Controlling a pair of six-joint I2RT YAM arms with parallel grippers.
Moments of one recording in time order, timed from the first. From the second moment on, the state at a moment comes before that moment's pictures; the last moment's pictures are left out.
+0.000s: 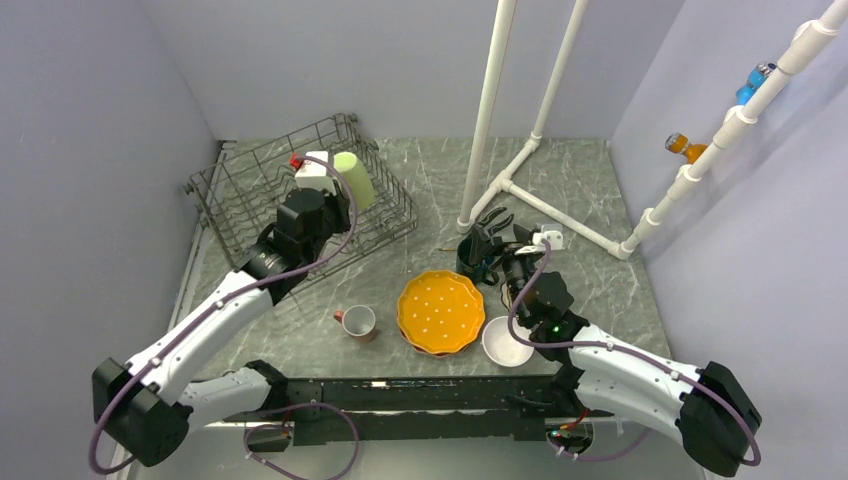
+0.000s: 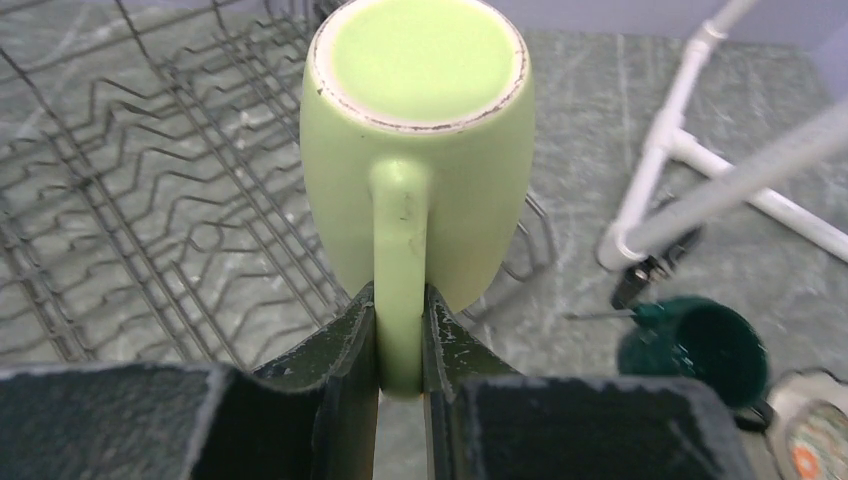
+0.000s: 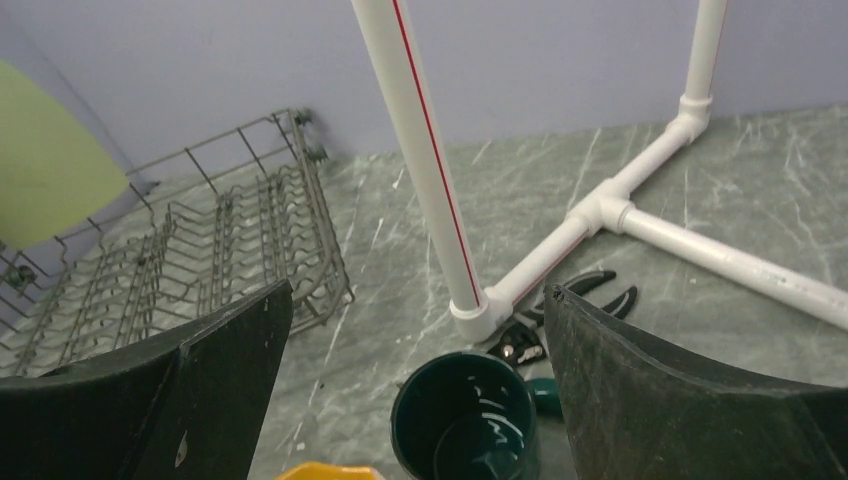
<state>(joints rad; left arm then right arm) -0.59 1.04 0.96 -0.21 -0.37 -0.35 0.79 0.85 0.31 0.75 0.61 0.15</state>
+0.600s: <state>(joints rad) -0.34 1.66 1.05 0.26 -0.38 -0.22 0.83 0.86 0.29 0.82 0.70 0.12</state>
